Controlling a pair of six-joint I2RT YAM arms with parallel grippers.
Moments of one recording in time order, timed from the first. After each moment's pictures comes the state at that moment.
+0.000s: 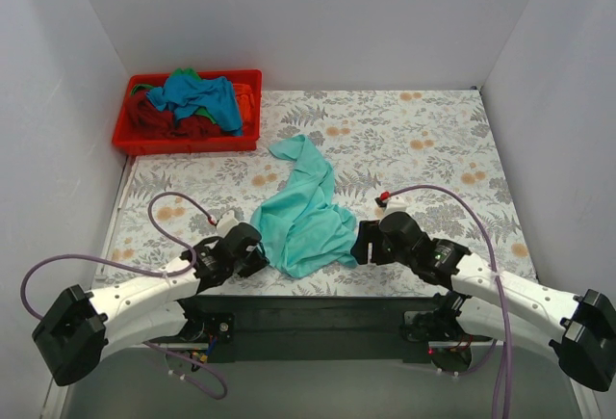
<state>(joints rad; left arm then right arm) -0.83 0.96 0.36 -0.34 -0.24 -1.23 0.89 0.87 0.44 -0.32 0.15 0.66</state>
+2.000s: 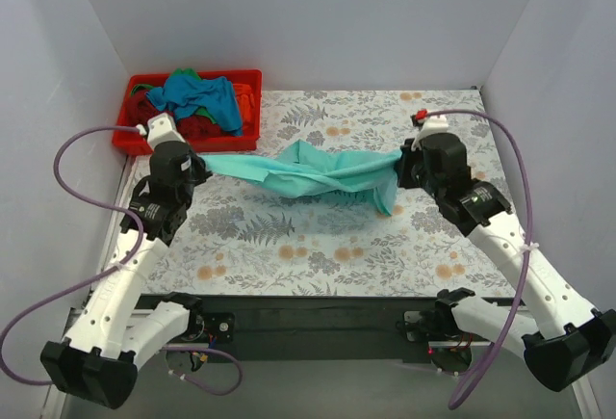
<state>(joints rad) -0.32 0.95 1.01 -0.47 -0.42 -0.49 0.50 1.02 1.09 -0.54 0.18 0.25</state>
